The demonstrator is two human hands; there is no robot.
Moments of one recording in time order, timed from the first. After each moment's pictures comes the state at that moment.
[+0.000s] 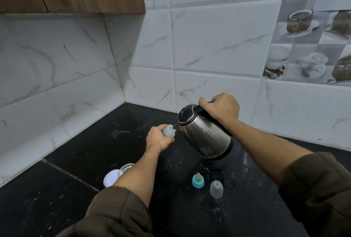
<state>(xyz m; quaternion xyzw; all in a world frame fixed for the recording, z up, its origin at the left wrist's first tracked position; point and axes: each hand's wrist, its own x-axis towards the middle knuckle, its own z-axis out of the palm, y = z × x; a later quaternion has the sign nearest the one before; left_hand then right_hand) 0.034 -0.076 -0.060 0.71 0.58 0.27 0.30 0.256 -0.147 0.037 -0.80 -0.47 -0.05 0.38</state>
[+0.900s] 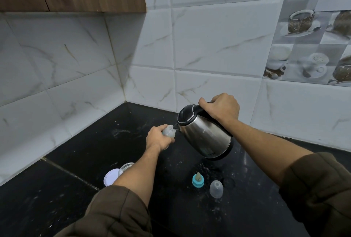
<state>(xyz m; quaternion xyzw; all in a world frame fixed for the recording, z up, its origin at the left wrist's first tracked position) 0.033 -0.073 -0.064 0.70 0.58 0.27 0.32 0.253 -0.149 0.037 -0.80 -0.47 -0.05 0.38</state>
